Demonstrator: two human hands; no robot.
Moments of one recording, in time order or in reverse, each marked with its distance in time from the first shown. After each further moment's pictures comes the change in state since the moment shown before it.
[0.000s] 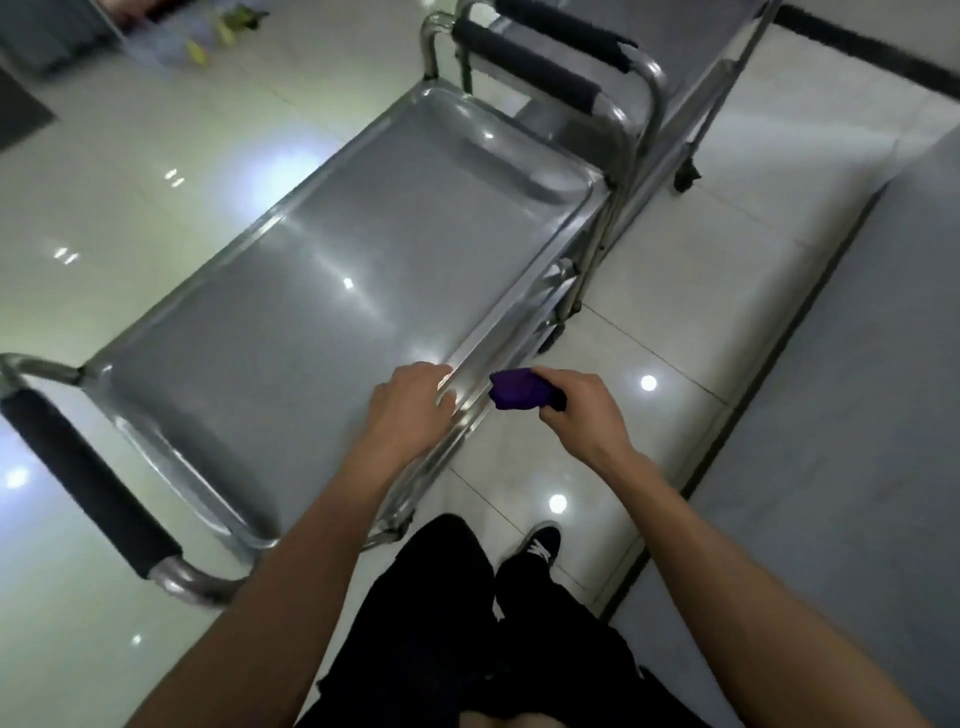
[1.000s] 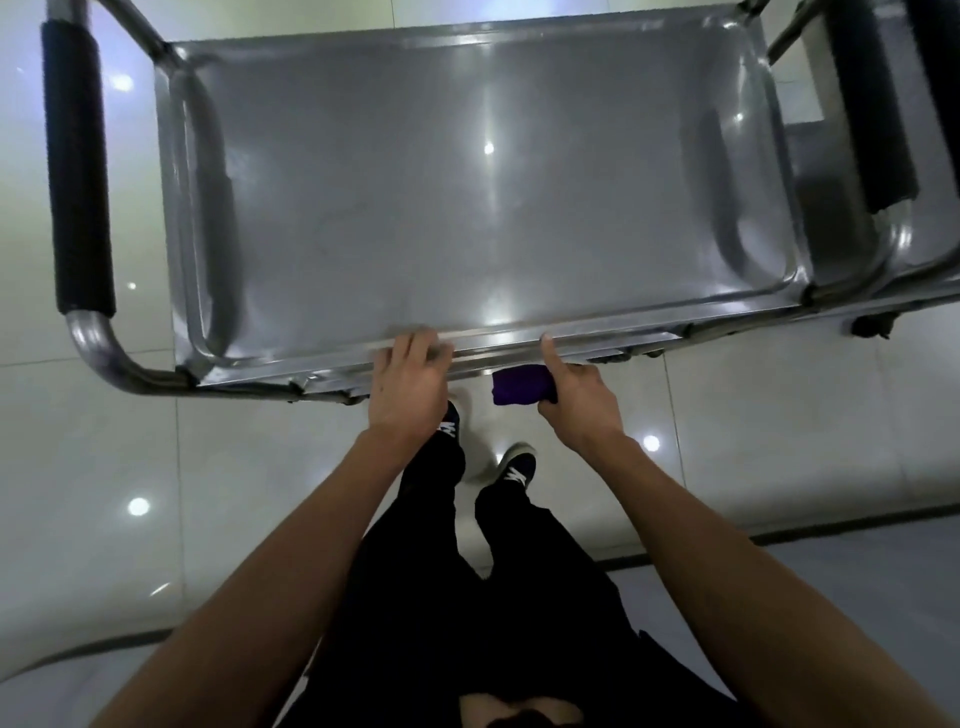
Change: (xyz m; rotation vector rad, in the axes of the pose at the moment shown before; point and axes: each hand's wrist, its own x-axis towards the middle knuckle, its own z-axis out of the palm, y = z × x) left_hand 0.017 0.013 0.095 0.031 0.191 -0.556; right_hand 0.151 0.039 0.029 -0.596 -0.671 -0.337
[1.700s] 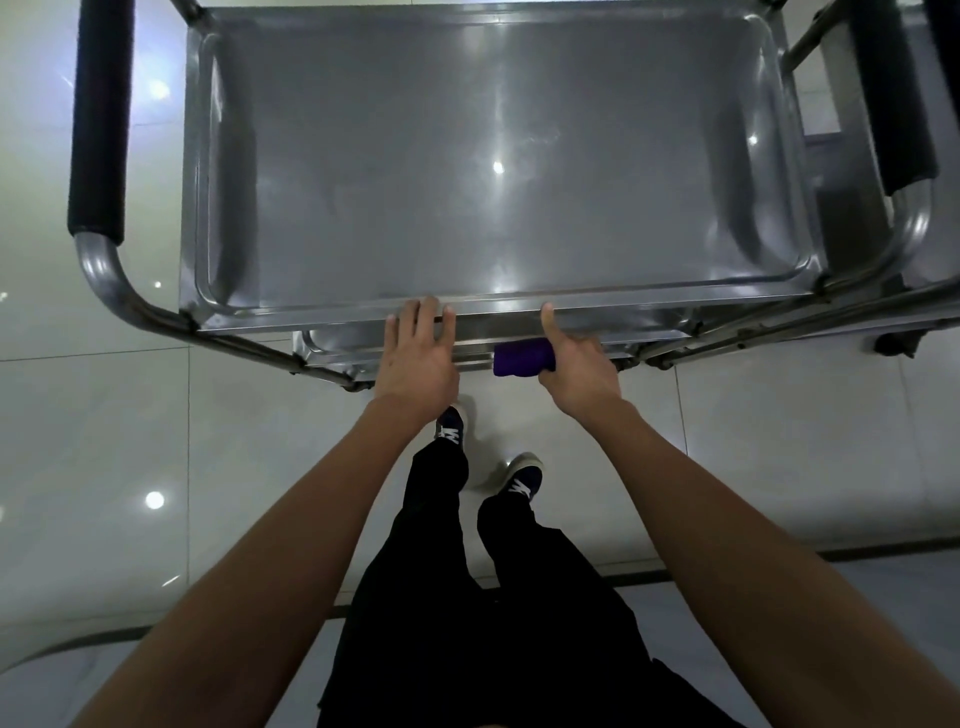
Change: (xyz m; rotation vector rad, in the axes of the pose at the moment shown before) left_hand 0.034 0.013 -0.009 0.106 -0.056 -0.008; right_hand 0.044 0.000 -0.028 -0.024 0.018 -0.032
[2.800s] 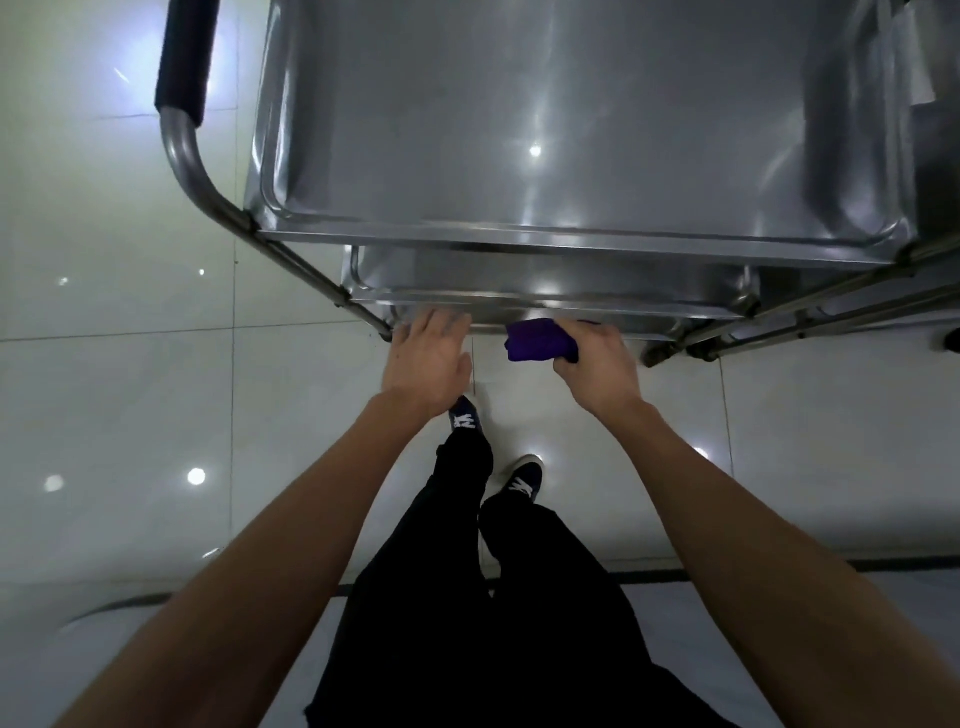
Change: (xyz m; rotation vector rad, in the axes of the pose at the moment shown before) left_hand -0.031 -0.045 0.014 -0.141 -0.040 -0.044; right_hand -0.011 -0.031 0.034 0.220 0.107 -0.125
